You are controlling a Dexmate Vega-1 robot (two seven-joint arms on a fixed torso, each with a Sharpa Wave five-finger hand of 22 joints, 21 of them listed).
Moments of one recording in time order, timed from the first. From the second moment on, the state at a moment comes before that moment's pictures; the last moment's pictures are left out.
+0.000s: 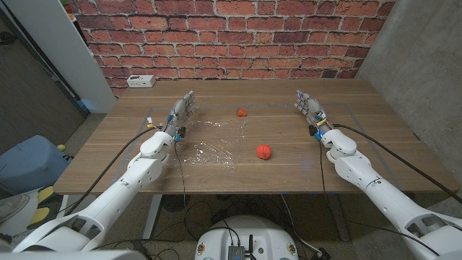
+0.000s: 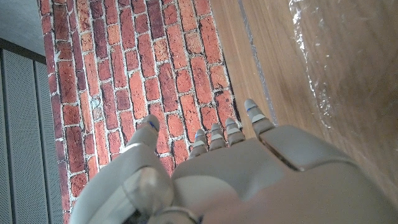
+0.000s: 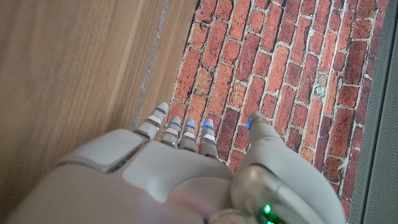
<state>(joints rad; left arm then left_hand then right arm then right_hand) 0.83 0.50 0.37 -1.28 -0.65 -0.30 -0.04 0.30 0.12 0.49 -0.15 0.17 -0.01 -0.05 0.18 0.17 -0.02 0.00 0.20 0.18 -0.01 0.06 0.18 0.17 0.02 0.16 0.36 0.19 -0.83 -0.51 -0.37 -1.29 0.64 0.29 0.03 0.37 0.15 0.37 -0.13 0.21 0.16 -0.04 0.19 0.18 0.08 0.06 0.20 0.19 0.02 0.06 0.21 0.19 0.12 0.06 0.20 0.18</state>
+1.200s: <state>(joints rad) 0.85 0.53 0.39 -1.37 -0.45 -0.31 0.18 0.44 0.10 0.55 -0.15 0.27 0.11 -0.05 0.27 0.26 0.12 0.05 0.28 0.28 0.19 0.05 0.19 0.19 0.10 0.14 0.39 0.21 -0.83 -0.51 -0.38 -1.31 0.62 0.28 0.00 0.36 0.16 0.39 -0.11 0.23 0.26 0.00 0.20 0.20 0.19 0.11 0.25 0.26 0.14 0.07 0.30 0.27 0.17 0.10 0.23 0.19</state>
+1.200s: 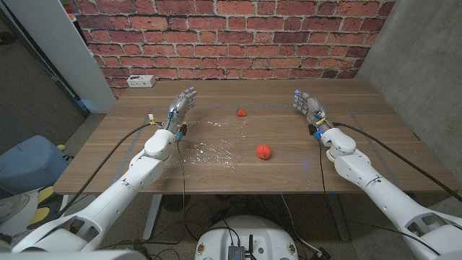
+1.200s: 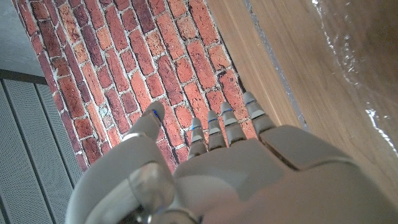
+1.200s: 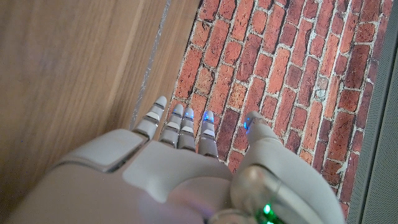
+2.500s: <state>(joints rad) 0.65 0.68 0.57 -1.63 -0.16 0.26 0.22 0.45 0.07 0.52 -0.16 0.21 0.11 -0.10 0.24 0.21 0.12 0.02 0.27 0.26 0.22 0.02 0.20 0.19 0.12 0.16 0.40 0.21 -0.89 -0.52 -0.35 -1.33 0.64 0.33 -0.01 0.36 0.16 0.39 -0.11 0.23 0.26 0.00 0.20 0.20 0.19 0.11 0.25 0.26 0.14 0.07 0.30 0.28 0.16 0.11 0.23 0.19</state>
